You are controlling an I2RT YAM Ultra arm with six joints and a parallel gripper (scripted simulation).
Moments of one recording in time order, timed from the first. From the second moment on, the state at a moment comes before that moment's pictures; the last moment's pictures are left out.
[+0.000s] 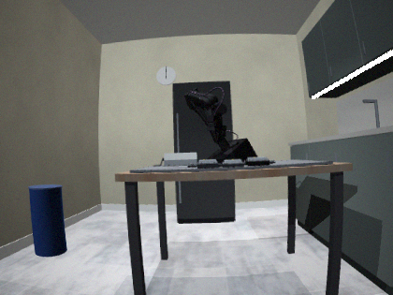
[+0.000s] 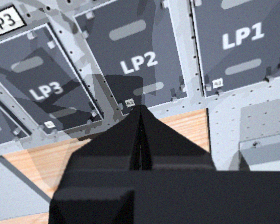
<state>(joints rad) 0.48 1.34 1.02 -1.14 0.59 0.56</state>
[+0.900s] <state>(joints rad) -0.03 1.10 1.05 -1.12 0.48 0.42</state>
